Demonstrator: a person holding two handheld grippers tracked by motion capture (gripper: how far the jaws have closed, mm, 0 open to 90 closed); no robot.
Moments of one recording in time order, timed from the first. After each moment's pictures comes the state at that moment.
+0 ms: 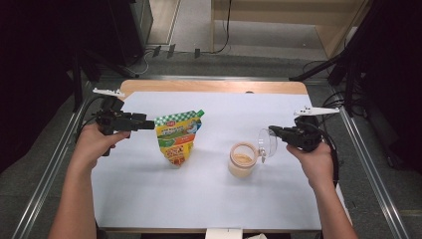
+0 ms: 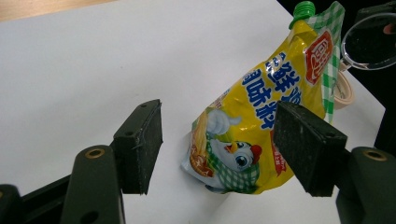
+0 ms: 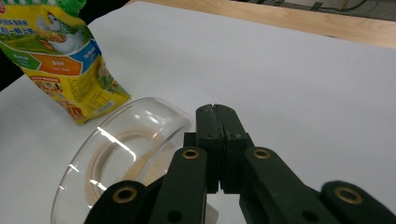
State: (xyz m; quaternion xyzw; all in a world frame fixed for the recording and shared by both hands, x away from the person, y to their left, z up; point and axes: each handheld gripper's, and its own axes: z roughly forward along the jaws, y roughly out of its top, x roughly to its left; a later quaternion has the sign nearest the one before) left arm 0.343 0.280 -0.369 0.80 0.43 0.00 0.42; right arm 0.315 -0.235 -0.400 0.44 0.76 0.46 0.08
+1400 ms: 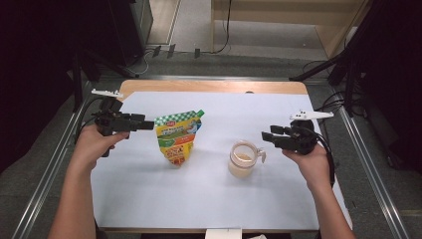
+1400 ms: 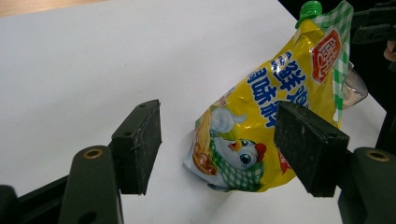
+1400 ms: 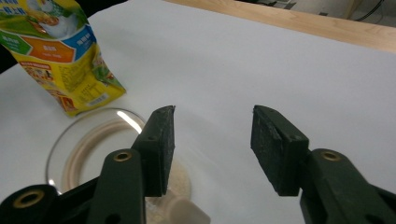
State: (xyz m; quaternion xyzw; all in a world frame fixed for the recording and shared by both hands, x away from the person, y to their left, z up) left arm 0.342 0.284 -0.372 0.79 0.44 0.00 0.42; right arm 0.318 -0.233 -0.419 0.42 0.77 0.47 0.09
